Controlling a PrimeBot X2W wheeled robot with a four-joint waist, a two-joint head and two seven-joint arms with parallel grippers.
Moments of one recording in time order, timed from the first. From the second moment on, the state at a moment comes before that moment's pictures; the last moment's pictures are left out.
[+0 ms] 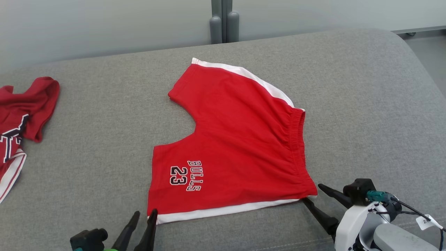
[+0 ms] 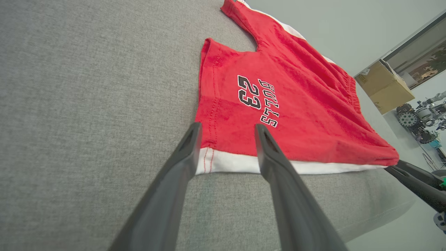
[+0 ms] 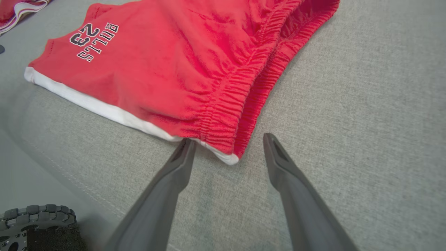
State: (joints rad) left arm 0.13 0.12 -0.31 0.22 -0.73 -0.12 -0.18; right arm -0.24 -0.45 0.91 0.49 0.65 0.12 -0.24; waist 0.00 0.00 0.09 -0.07
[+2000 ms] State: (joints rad) left arm 0.11 0.08 -0.16 0.00 -0.47 0.08 -0.25; right arm -0.17 -0.30 0.45 0.17 0.48 -0.12 -0.25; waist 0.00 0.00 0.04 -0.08
